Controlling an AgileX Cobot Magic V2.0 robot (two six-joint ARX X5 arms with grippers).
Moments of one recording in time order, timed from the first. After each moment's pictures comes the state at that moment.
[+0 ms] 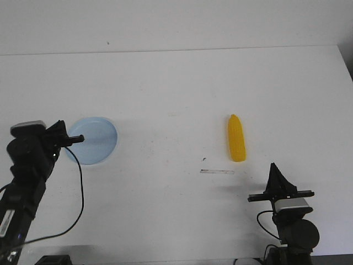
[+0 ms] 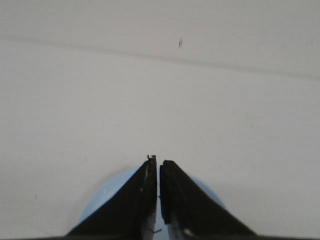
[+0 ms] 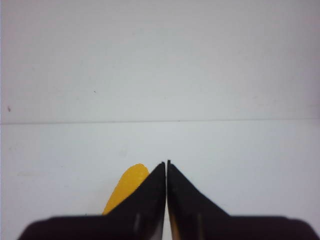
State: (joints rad) left arm -0.01 1.05 0.90 -0.09 -0.01 -0.14; right arm 0.01 0.00 0.01 0.12 -0.05 0.06
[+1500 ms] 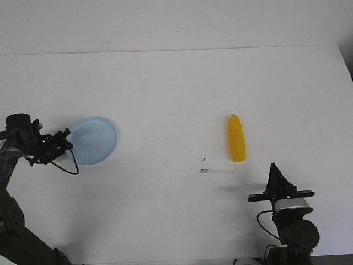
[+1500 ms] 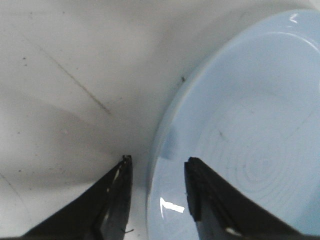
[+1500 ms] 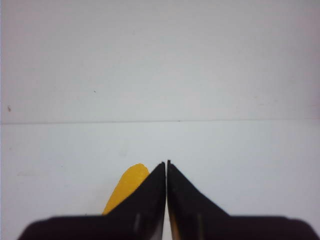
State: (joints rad) left arm 0.32 1.79 1.28 -0.62 0.42 -0.24; right arm 0.01 0.00 0.01 0.12 -0.05 0.06
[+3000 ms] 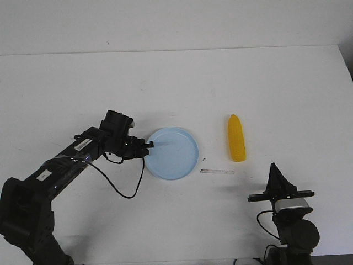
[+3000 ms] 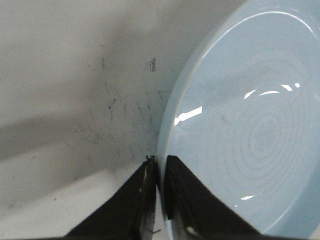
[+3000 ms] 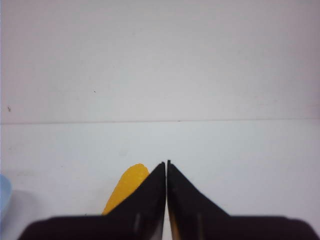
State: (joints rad) left arm -0.38 1.79 1.28 -0.47 0.42 -0.37; right arm 0.01 0.00 0.01 0.12 -0.05 0.06
